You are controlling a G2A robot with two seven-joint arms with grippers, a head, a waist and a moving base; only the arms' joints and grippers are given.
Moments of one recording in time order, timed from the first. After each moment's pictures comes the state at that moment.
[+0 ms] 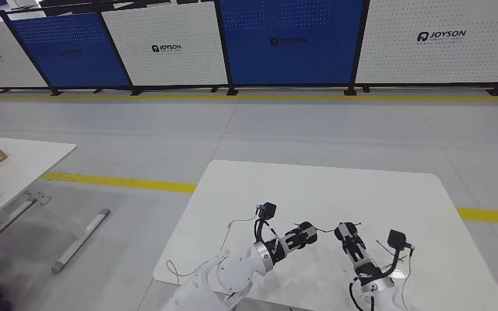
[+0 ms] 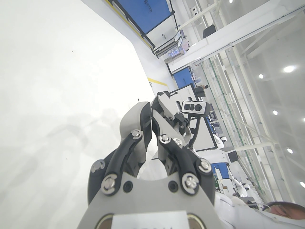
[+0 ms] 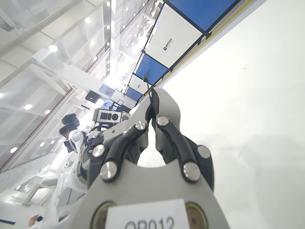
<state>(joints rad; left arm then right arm) 1.37 -1.21 -0.94 -1.67 0.06 -0.08 -0.25 -1.57 -1.15 1.12 -1.70 -0.22 -0.17 -0.06</state>
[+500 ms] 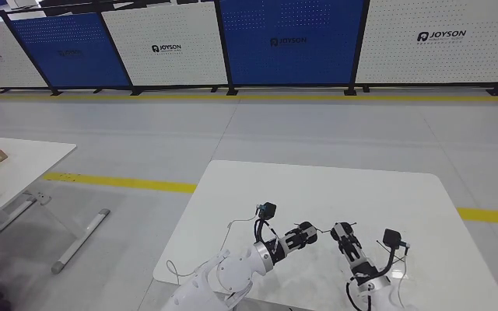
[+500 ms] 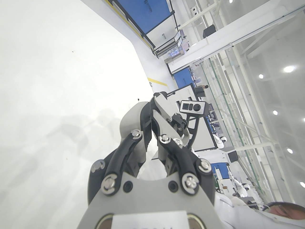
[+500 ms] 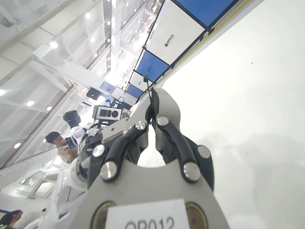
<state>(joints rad) 1.37 -1.21 -0.94 -1.67 0.06 -0.08 -0.25 -1.56 -1.17 1.11 -1.68 -0.22 -0.18 -0.03</state>
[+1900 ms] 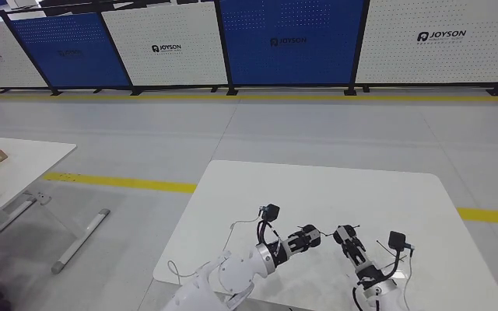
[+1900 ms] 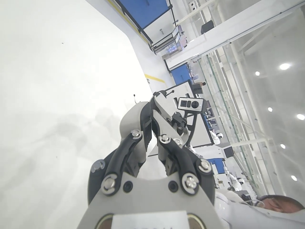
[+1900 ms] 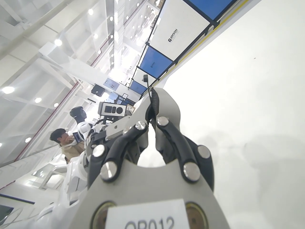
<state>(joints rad) 1.37 -1.21 -0.93 -1.67 0.05 -0.08 -0.27 -1.61 -1.18 1.19 -1.71 -0.21 -0.23 0.06</state>
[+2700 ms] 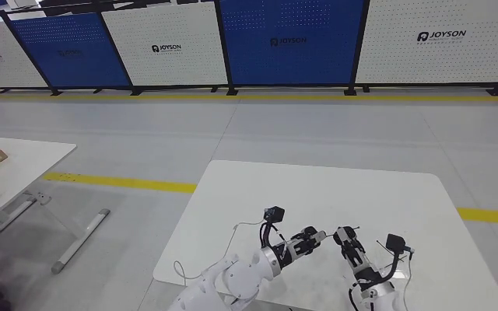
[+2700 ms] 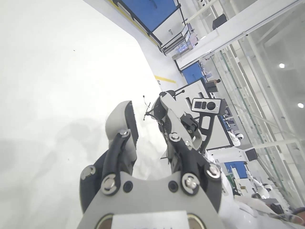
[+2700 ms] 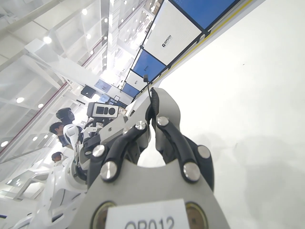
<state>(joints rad) 1.35 -1.22 -0.88 -1.67 0.17 -0.03 -0.20 -1.63 -1.19 1.18 -1.73 -0.31 -0.20 -0.01</state>
